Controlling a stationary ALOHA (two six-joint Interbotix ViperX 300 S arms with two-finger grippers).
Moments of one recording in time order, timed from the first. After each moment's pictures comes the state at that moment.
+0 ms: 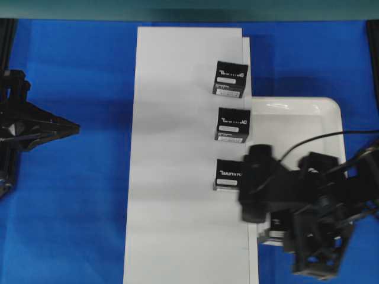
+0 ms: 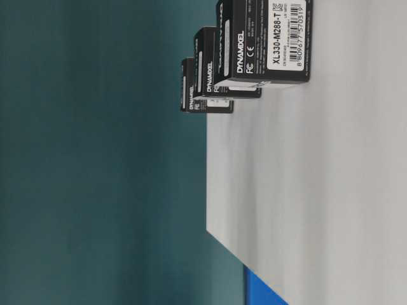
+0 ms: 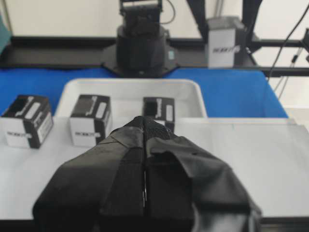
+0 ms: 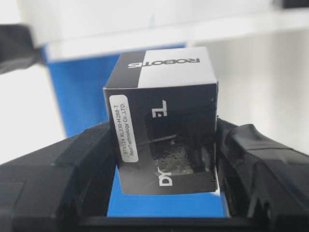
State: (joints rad) left arm -0.01 -0.93 1.03 0.01 -0.08 -0.02; right arm 0.30 -0.18 0.21 0.11 1.28 0.44
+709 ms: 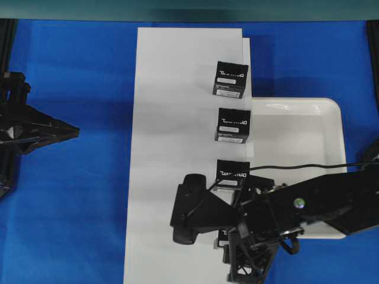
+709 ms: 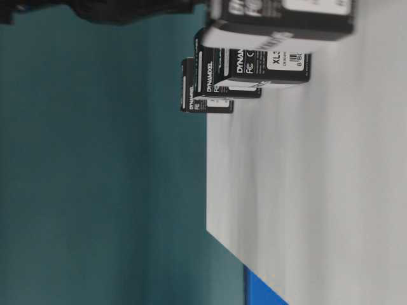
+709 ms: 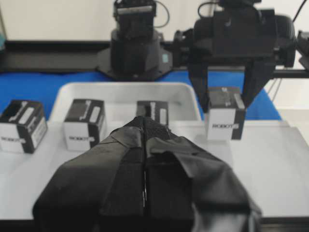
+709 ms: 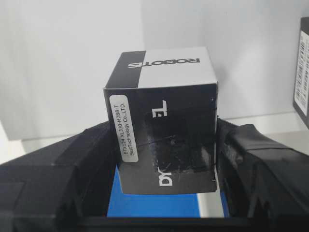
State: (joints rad) left arm -0.03 -0.93 1.02 0.01 -0.08 -0.02; right arm 0.30 0.10 0.13 0.08 1.16 0.45
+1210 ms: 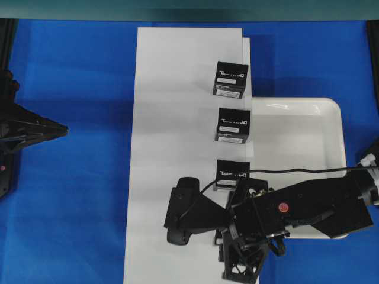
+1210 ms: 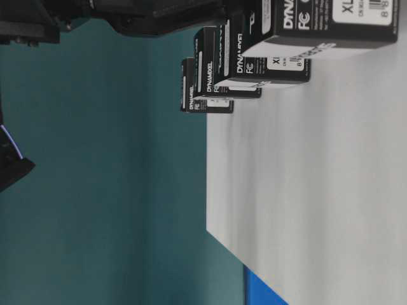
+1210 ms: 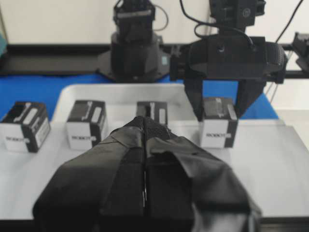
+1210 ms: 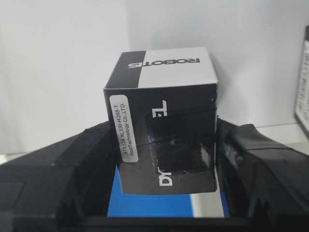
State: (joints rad) left arm -0.03 -1.00 1.02 0.01 -0.01 -0.01; right arm 0.30 0.14 0.13 0.06 1.18 0.45
